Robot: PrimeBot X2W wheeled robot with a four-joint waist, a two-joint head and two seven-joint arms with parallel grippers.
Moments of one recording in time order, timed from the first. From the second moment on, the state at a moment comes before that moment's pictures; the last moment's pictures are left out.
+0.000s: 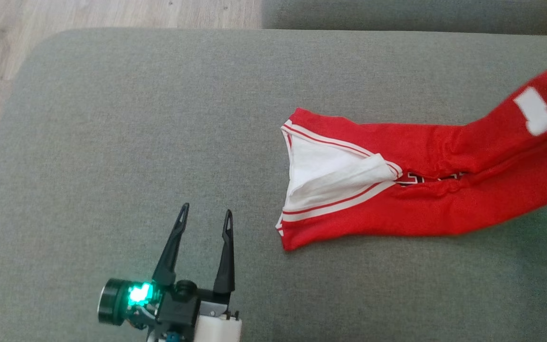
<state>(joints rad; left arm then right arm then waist) -0.05 0.19 -0.58 0.03 -0.13 0.40 -0.26 -0.20 -0.54 -0.01 0.26 0.80 0.13 0.07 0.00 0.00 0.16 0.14</state>
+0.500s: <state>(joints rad) -0.04 0.12 -0.54 0.06 -0.10 0.33 -0.26 -0.21 -0.12 0.09 -0.09 0.56 0.13 0.34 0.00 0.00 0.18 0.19</state>
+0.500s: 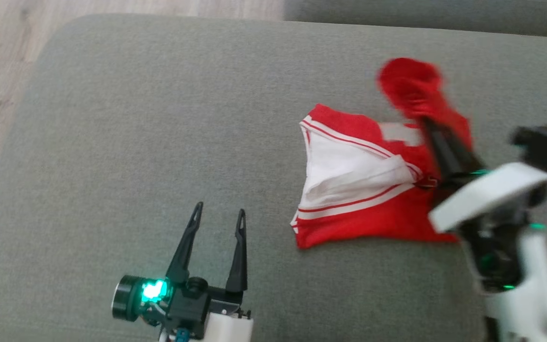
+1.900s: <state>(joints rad) 0.12 0.09 -0.38 0.09 -0.10 0.24 -0.26 0.07 -0.18 0.18 0.23 0.30 0.13 -0.25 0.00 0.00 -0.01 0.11</state>
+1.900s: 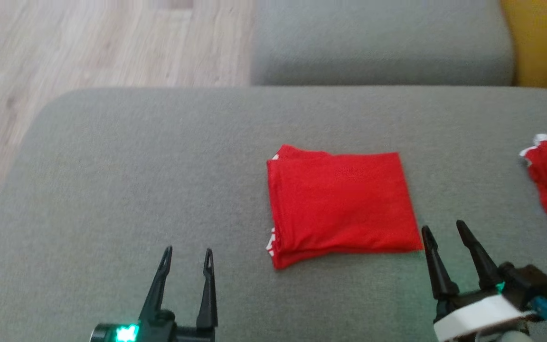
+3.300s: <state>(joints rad) 0.25 0.08 -0.26 0.10 -0.05 0.17 -0.26 0.17 -0.09 0.13 0.25 0.18 0.13 -0.25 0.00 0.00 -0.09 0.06</state>
